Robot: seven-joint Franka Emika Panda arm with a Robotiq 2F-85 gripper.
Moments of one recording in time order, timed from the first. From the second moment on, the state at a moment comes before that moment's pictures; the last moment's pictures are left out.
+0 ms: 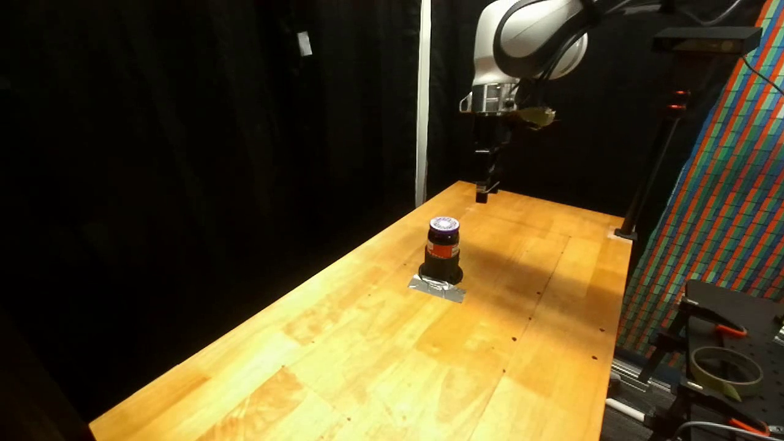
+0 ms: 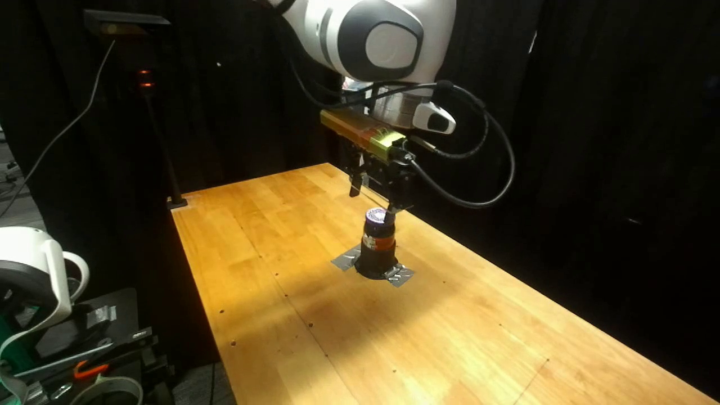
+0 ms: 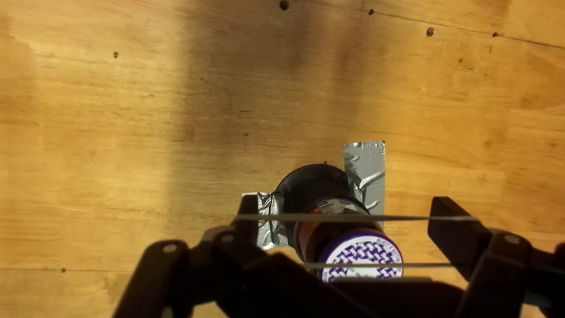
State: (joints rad) arm 0.09 0.34 -0.04 -1.82 0.13 2.06 -0.22
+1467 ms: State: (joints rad) arm 0.09 1.05 0.03 -0.82 0.05 1.62 -0.12
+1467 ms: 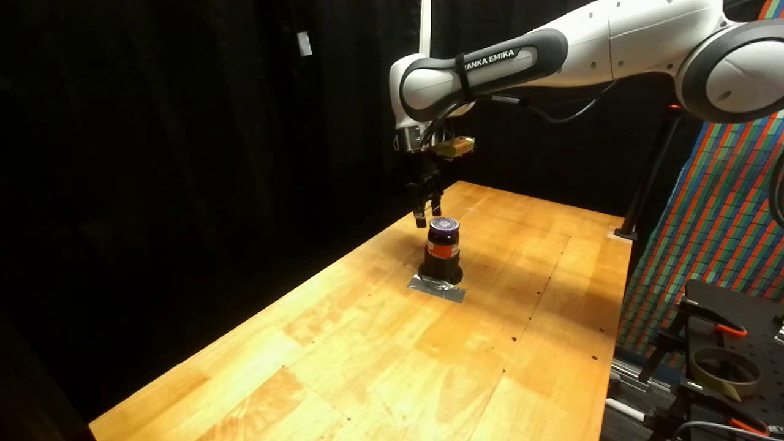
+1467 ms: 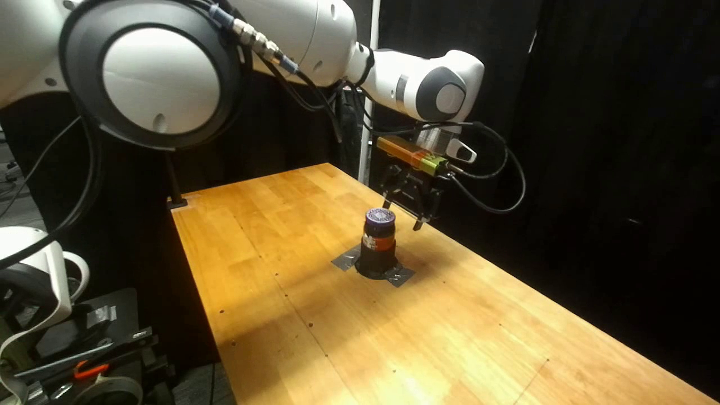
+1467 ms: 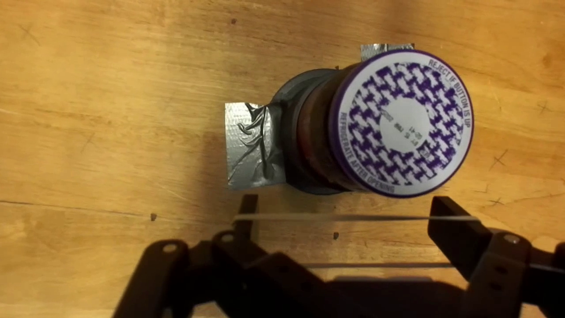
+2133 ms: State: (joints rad) arm 0.11 1.12 0.02 -0.71 0.04 1.51 -0.12
